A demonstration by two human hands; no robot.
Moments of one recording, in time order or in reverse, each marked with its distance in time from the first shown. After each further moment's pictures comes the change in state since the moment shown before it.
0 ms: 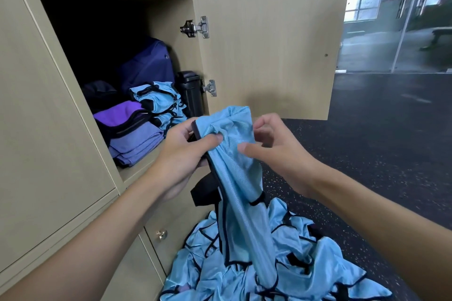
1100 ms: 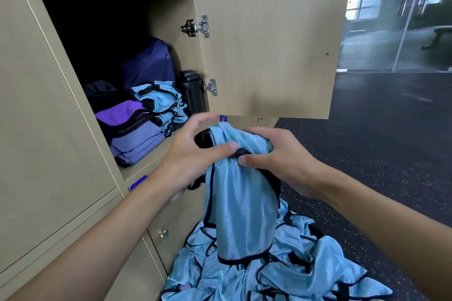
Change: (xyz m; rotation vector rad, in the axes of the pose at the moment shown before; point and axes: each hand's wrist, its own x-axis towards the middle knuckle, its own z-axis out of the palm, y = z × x) left_hand -0.006 -0.005 0.001 0.145 -0.013 0.069; right_hand -0.004 0.000 -0.004 -0.068 -0.143 -0.039
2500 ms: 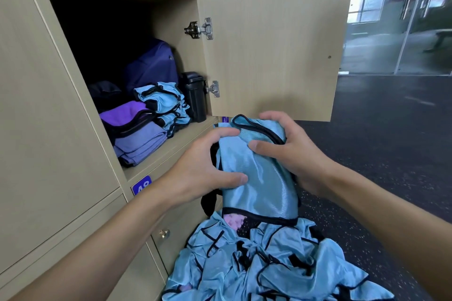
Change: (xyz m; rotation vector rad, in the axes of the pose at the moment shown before) left_hand -0.017 0.018 0.001 0.294 -0.191 0.078; right_hand 0.003 -0.001 -0.006 0.219 0.167 0.029
